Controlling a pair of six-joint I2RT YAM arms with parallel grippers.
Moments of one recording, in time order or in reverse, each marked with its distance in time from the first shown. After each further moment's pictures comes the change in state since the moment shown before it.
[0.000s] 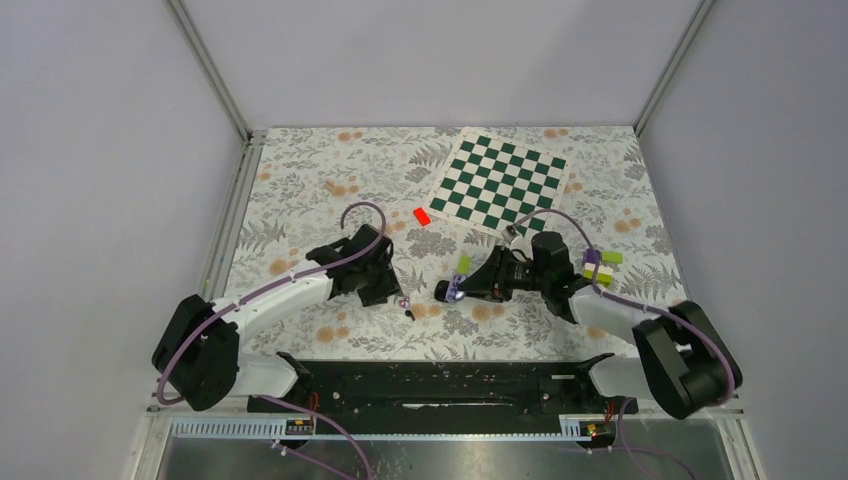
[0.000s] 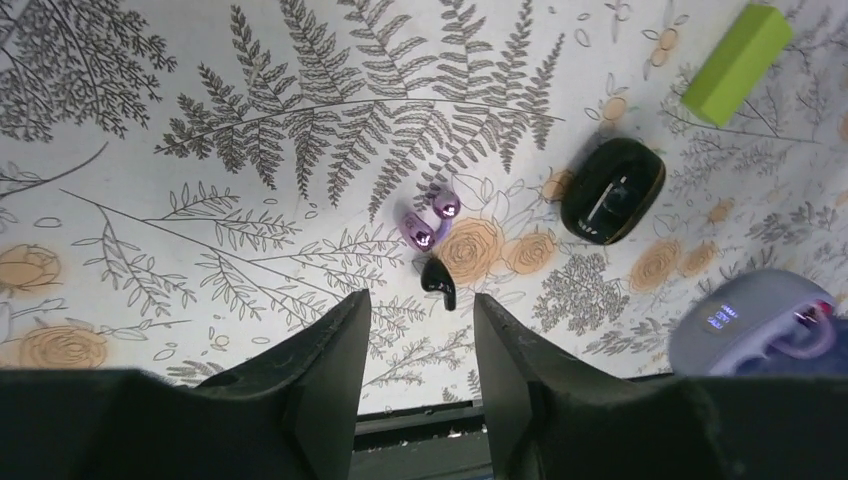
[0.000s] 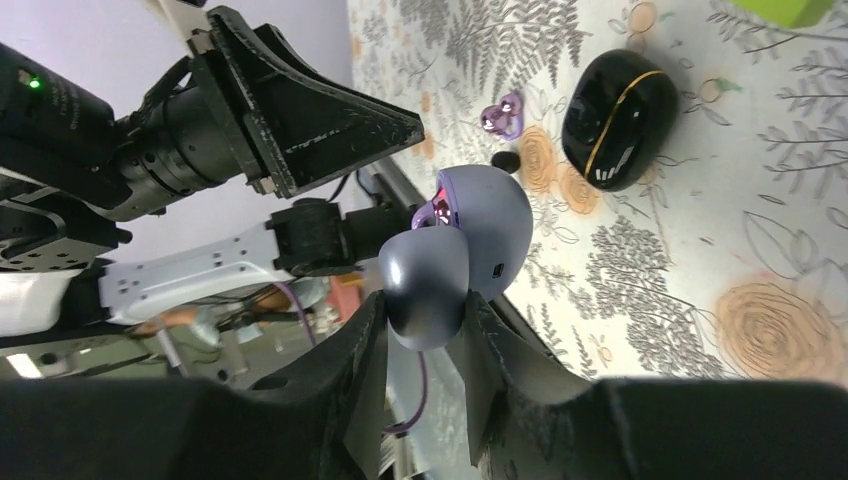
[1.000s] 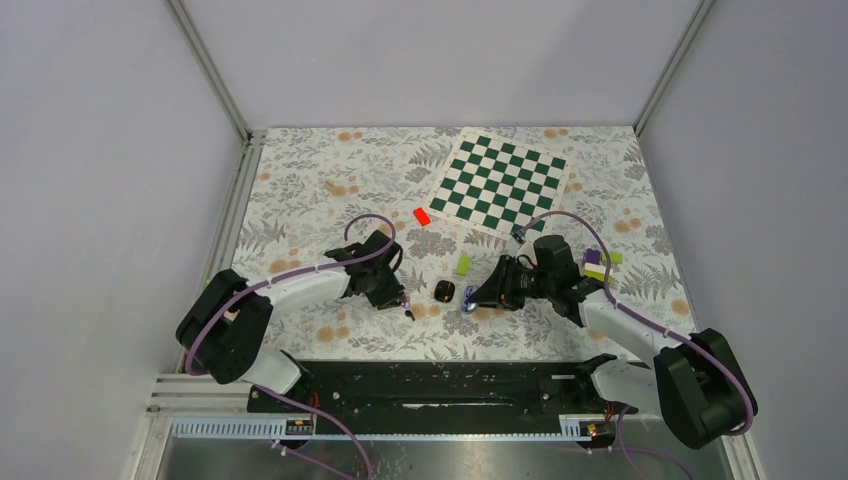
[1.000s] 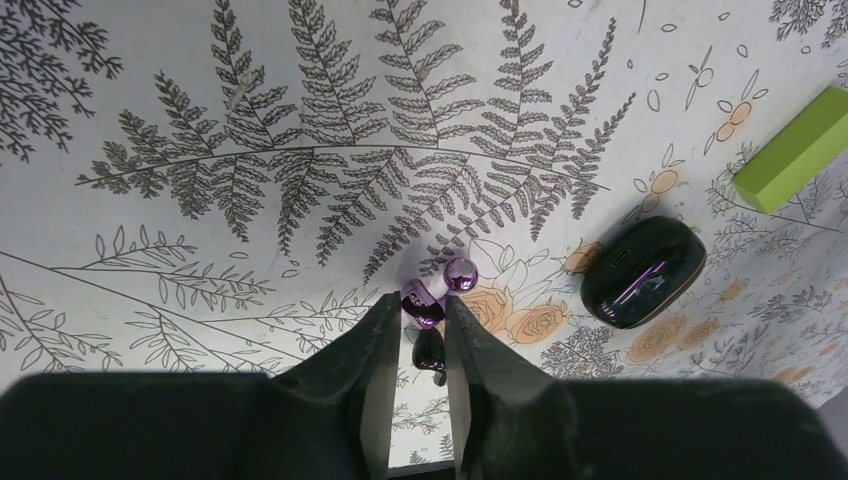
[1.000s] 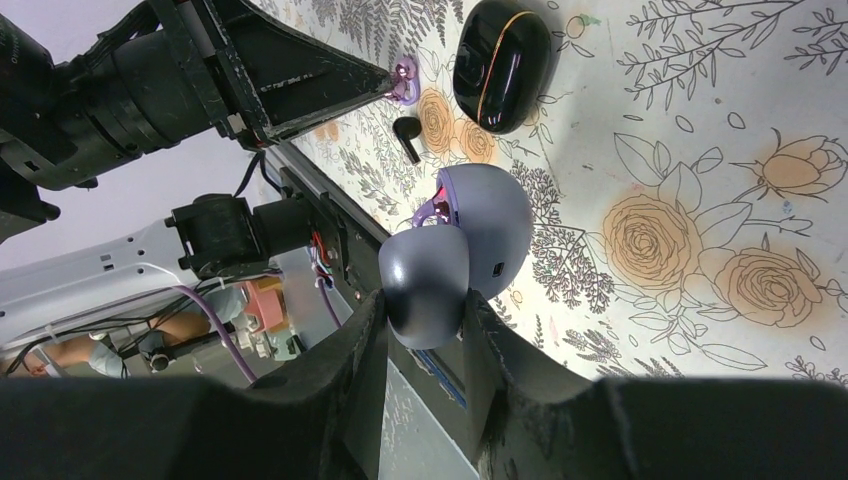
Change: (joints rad) left arm -0.007 0.165 -0.061 0.159 0.012 -0.192; right arm -0.001 -0.198 0.050 -0.489 0.140 -0.260
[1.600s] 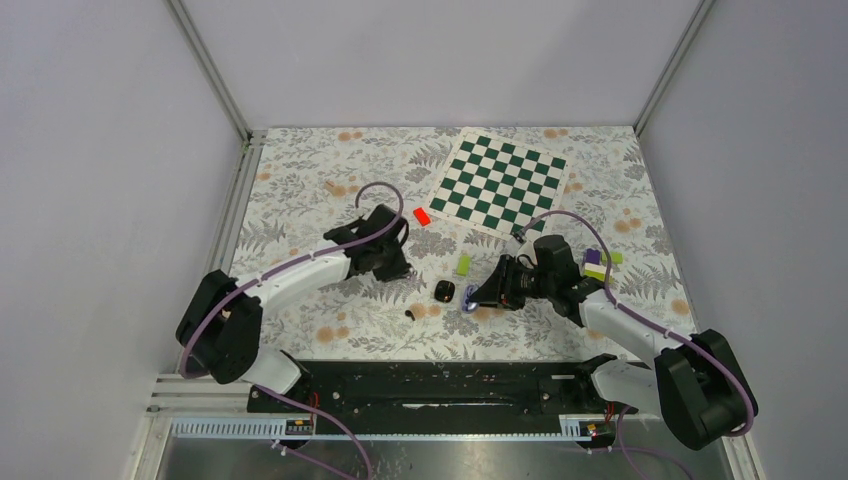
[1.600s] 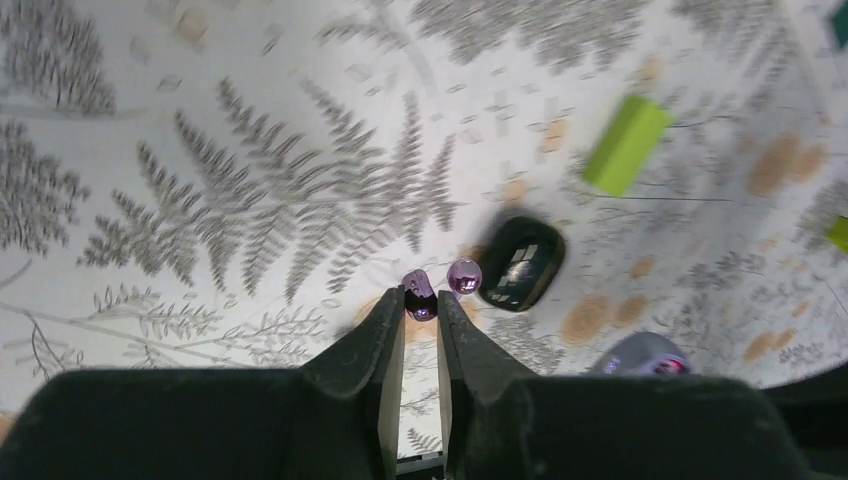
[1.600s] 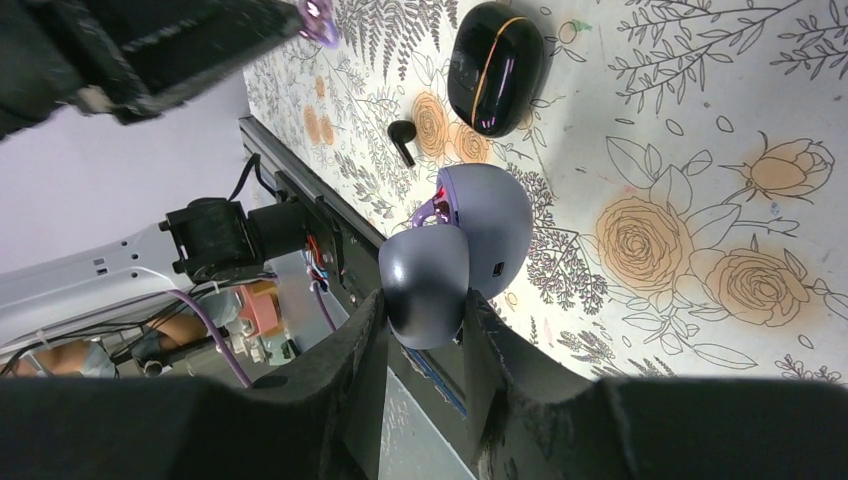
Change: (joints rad) left arm 0.002 0.000 0.158 -0.072 -0.052 0.135; right arm 0.000 -0.001 0.000 -0.009 0.013 -0.006
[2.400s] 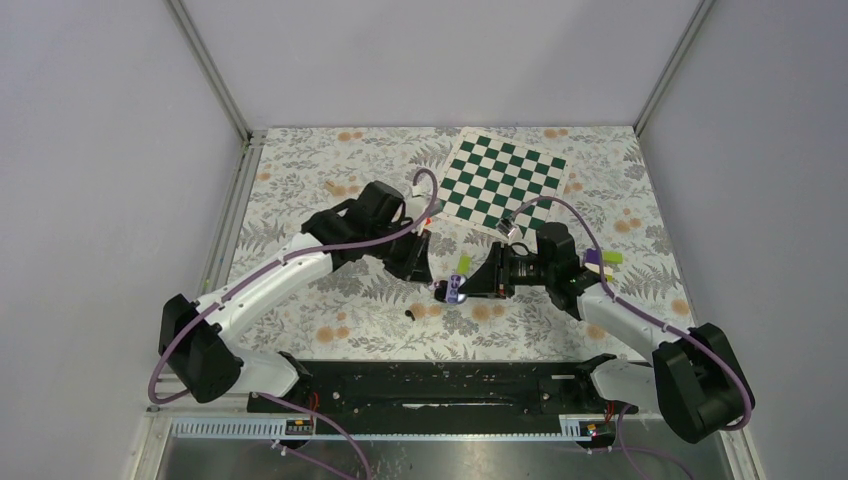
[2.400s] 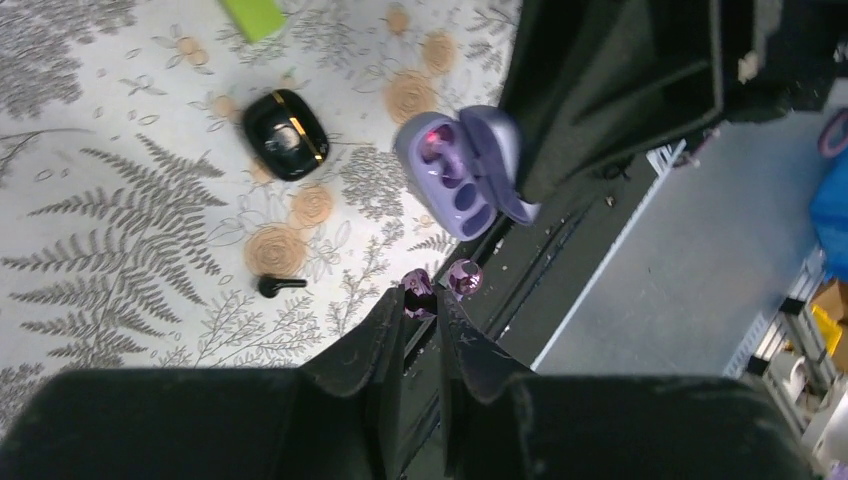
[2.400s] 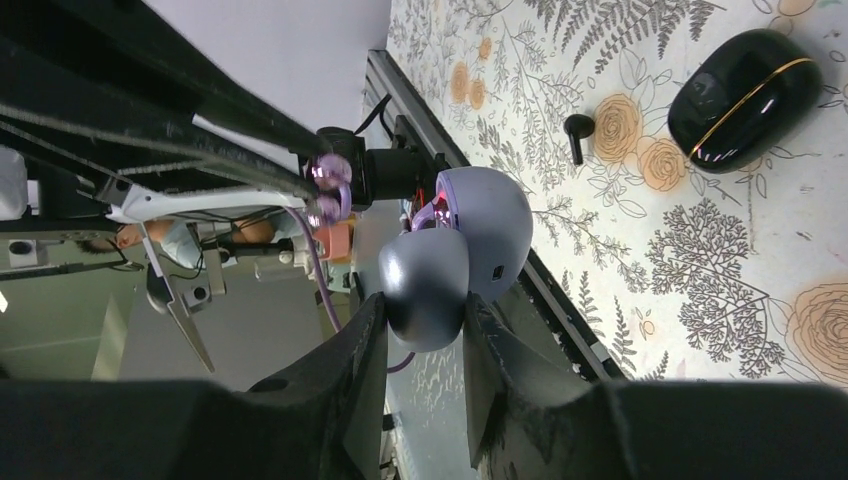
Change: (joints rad) left arm -0.032 -0.116 0.279 -0.198 0.518 0.791; right arm 0.000 0.030 0.051 0.211 -0.255 0.068
